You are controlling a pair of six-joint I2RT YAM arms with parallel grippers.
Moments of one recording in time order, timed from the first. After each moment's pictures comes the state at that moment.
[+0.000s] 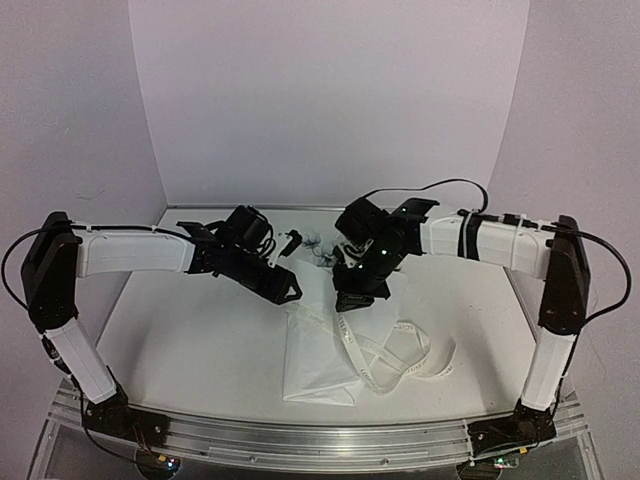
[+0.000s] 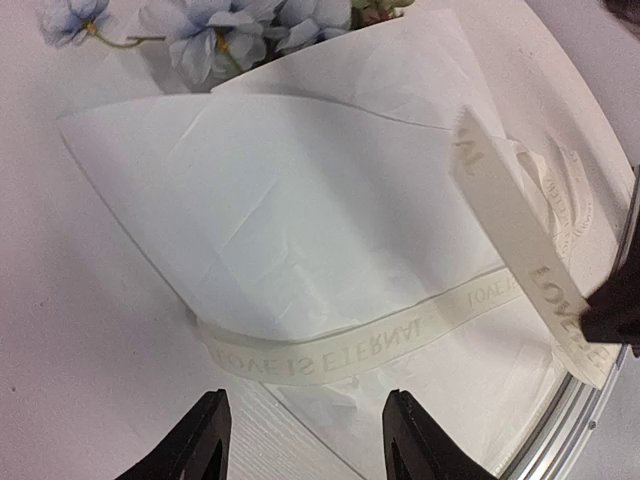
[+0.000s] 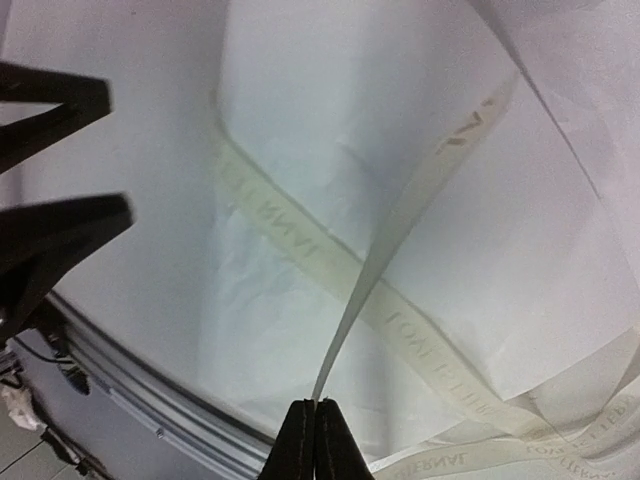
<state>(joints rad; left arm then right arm) -0.80 1.69 1.18 -0.36 0.23 -0.21 0.89 1.90 1.62 -0.92 -0.20 0.66</state>
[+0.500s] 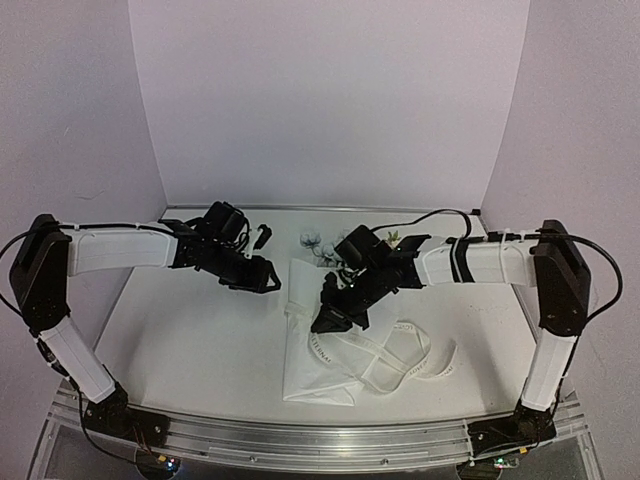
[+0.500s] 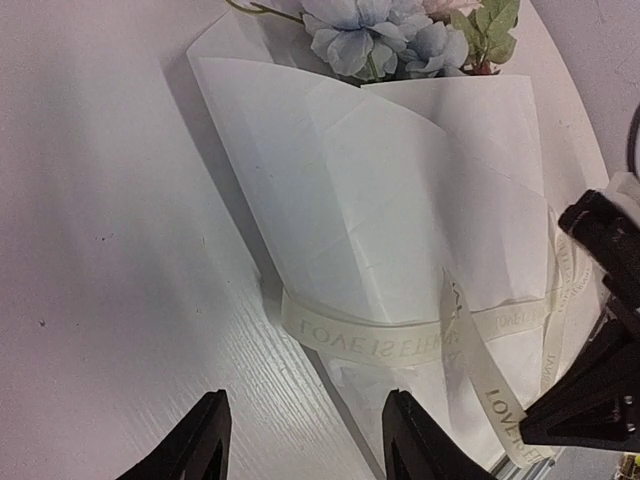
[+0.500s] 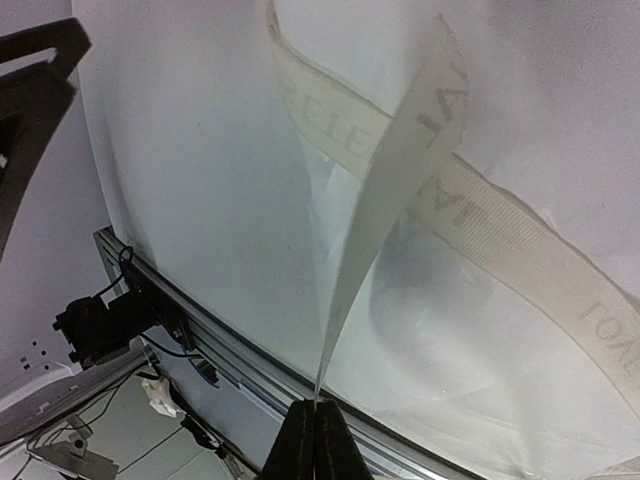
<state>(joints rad) -0.67 1.64 1.11 -0.37 0.25 -0.37 0.91 1.88 1.35 -0.47 -0.48 1.03</state>
